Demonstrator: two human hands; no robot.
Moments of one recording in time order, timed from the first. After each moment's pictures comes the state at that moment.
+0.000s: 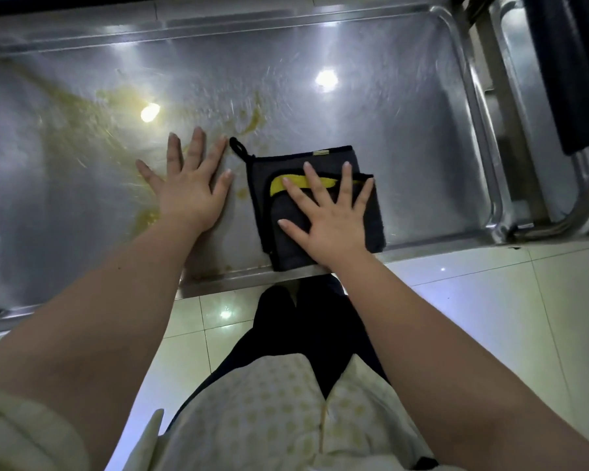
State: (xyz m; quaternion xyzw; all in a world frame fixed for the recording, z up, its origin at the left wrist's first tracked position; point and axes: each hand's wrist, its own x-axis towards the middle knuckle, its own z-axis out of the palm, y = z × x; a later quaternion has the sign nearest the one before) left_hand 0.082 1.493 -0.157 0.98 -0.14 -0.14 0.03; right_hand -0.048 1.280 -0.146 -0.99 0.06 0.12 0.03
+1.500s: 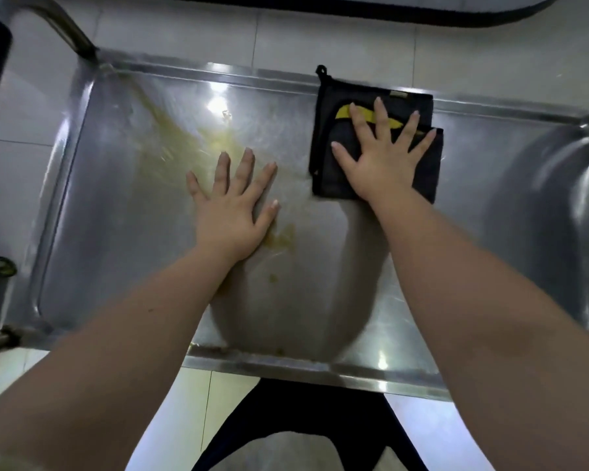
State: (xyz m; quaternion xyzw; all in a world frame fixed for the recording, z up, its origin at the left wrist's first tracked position) left_hand 0.153 1.538 -0.168 0.99 -0.09 -0.11 0.05; right_hand 0.219 1.289 -0.154 -0.99 0.08 0.13 0.03
